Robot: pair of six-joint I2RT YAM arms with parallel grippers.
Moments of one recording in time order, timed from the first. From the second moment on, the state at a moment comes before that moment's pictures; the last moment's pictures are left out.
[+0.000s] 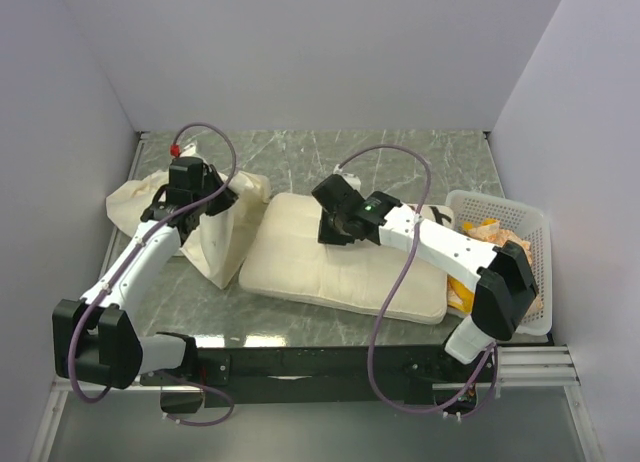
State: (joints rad) left arm -0.19 1.26 0.96 -0.29 0.06 -0.62; right arm 0.82 1.60 1.34 -0.72 0.20 0.83
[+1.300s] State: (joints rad) left arm -0.16 1.00 0.96 -0.57 0.03 -0.42; right arm 0.77 1.90 1.61 -0.68 0.05 0.75
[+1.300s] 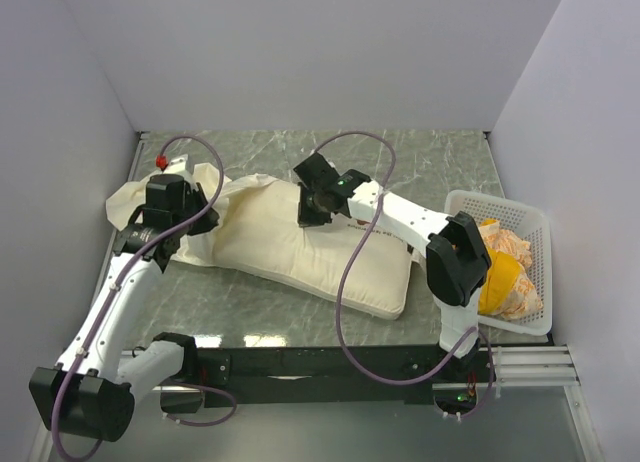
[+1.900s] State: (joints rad) left arm -0.16 0.95 0.93 -0.62 0.18 -0.39; right arm 0.74 1.90 1.66 -0.70 0.06 0.76
